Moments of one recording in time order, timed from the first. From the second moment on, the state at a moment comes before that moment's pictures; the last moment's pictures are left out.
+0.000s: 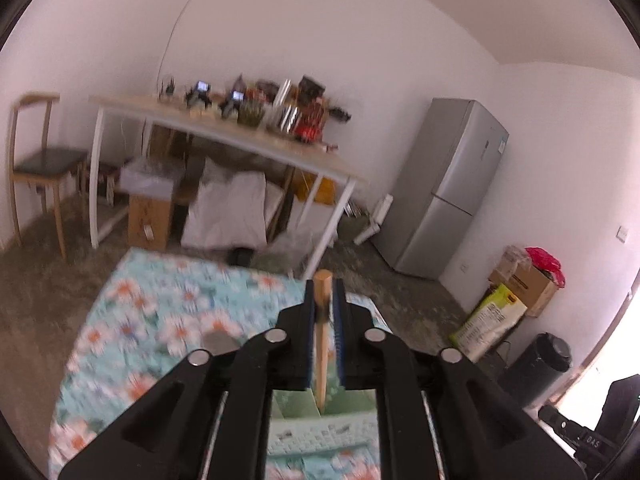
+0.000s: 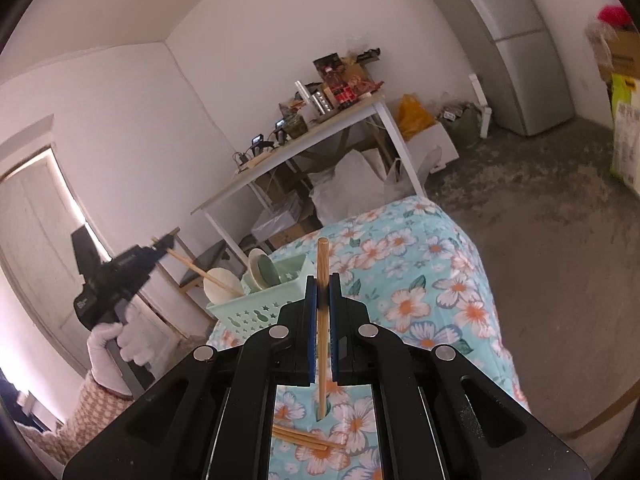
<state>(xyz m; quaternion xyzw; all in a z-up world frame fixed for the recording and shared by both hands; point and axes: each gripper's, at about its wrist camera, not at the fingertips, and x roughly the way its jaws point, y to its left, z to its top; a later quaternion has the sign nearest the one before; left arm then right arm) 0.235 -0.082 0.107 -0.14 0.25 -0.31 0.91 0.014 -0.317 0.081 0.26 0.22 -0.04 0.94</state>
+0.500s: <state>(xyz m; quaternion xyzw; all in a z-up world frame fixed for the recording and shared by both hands) 0.176 -0.017 0.103 -0.18 0.22 -0.28 0.92 0.045 -0.268 0.179 0.12 0.11 0.02 0.99</state>
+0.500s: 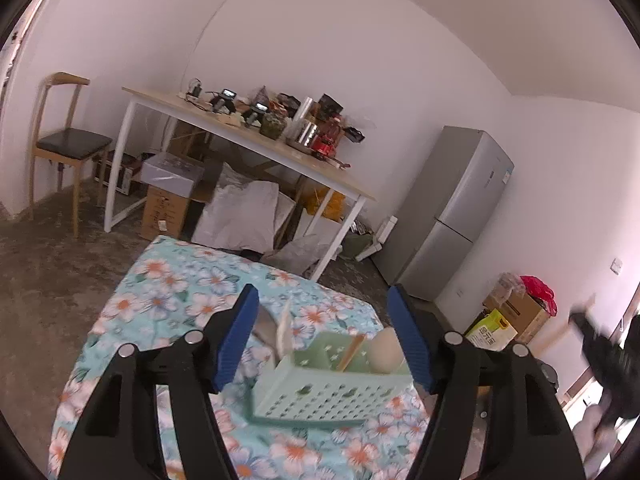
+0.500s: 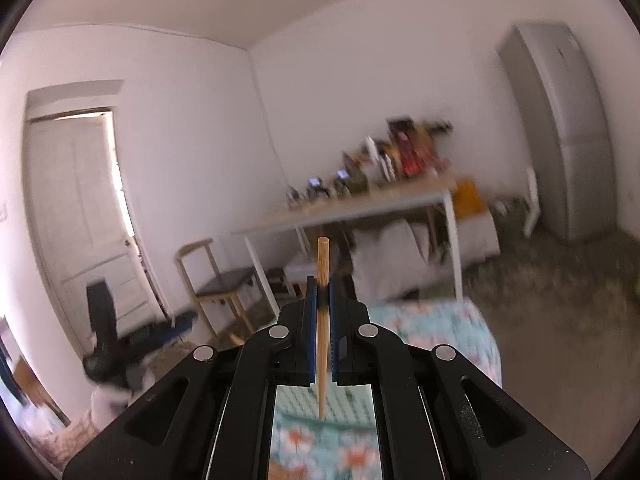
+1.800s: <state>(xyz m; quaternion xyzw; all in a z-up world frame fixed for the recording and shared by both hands) 0.094 -0.004 -0.008 -0.07 0.30 -0.21 0.93 0.090 -0.275 0.140 0.09 0.17 0.02 0.98</state>
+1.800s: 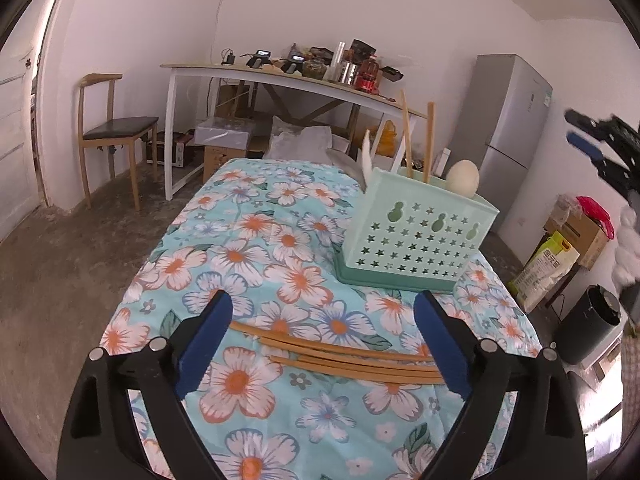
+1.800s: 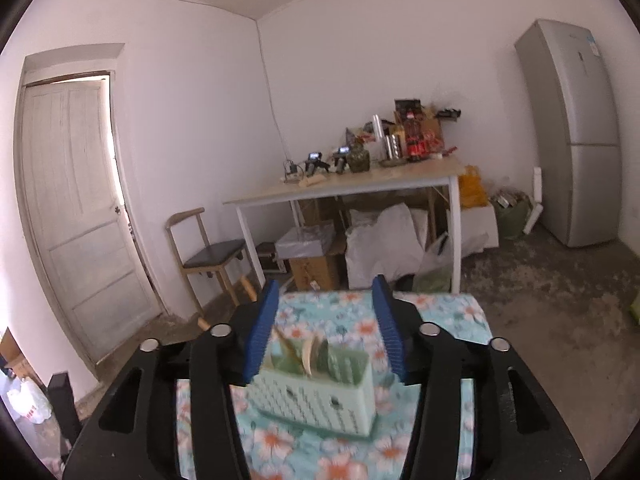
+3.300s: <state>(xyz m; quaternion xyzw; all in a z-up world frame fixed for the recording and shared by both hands) 0.201 0.066 -0.112 -0.42 0.50 -0.10 0.75 0.073 -0.299 -0.077 0.27 0.47 0.00 0.84</state>
